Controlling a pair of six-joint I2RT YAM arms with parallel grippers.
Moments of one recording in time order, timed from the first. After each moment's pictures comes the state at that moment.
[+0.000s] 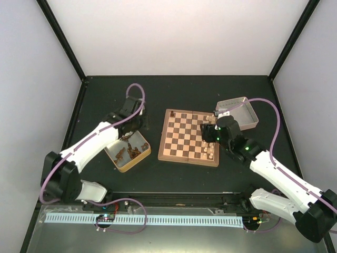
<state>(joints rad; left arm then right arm) -0.49 1.41 1.10 -0.57 -0.07 -0.45 0.66 0.97 0.78 -0.40 0.20 0.52</state>
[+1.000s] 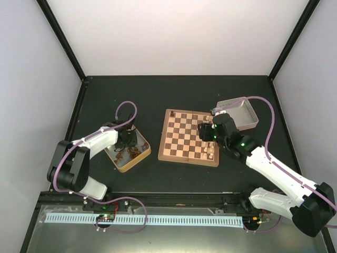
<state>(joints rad) -0.31 1.49 0.79 -0.57 -0.11 -0.54 0.65 1.05 0.80 -0.40 0.16 0.56</state>
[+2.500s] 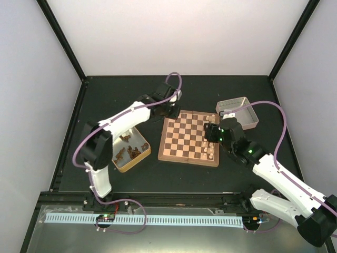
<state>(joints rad) -0.63 1.82 1.49 -0.56 0.10 -0.33 0.65 0.93 0.76 -0.40 0.24 0.61</state>
